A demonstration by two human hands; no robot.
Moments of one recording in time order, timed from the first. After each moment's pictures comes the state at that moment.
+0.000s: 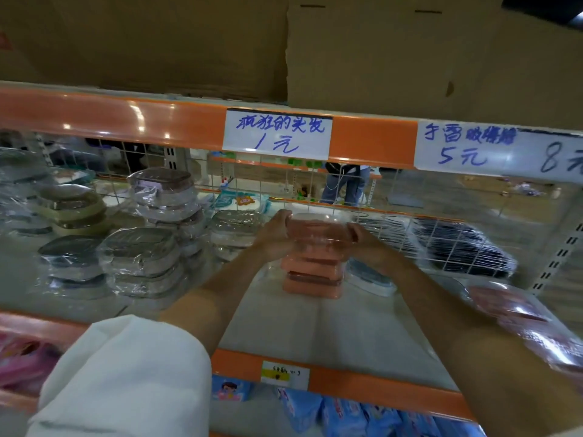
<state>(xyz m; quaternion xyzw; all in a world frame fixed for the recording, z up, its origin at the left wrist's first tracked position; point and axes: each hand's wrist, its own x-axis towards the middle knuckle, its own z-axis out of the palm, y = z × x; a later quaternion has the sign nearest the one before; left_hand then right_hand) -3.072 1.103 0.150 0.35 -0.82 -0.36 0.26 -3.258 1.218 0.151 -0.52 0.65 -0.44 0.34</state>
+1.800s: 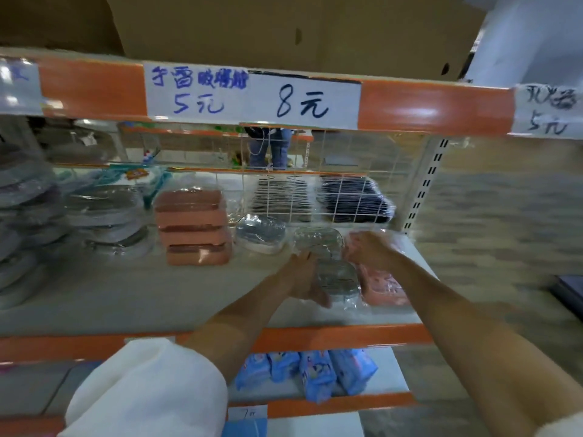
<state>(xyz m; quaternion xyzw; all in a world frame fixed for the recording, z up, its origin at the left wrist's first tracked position) -3.264 1.306 0.075 0.19 -0.96 -0.20 -0.06 -3.424 1.405 0.110 -0.43 0.88 -0.12 0.14</state>
